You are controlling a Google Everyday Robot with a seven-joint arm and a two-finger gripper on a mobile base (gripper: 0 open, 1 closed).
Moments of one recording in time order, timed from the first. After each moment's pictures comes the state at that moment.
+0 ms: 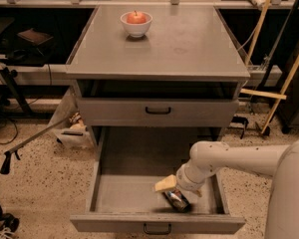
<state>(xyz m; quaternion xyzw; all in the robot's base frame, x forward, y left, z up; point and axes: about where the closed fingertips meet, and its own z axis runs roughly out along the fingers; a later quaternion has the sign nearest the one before) 0.497 -0.109 0.420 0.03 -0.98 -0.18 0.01</state>
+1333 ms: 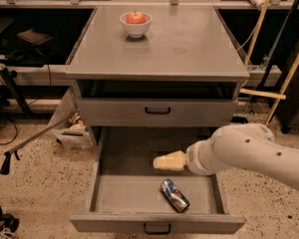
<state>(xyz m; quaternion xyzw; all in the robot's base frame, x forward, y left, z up) 0.487 -0.106 0.625 0.02 -0.97 -0.18 -0.16</state>
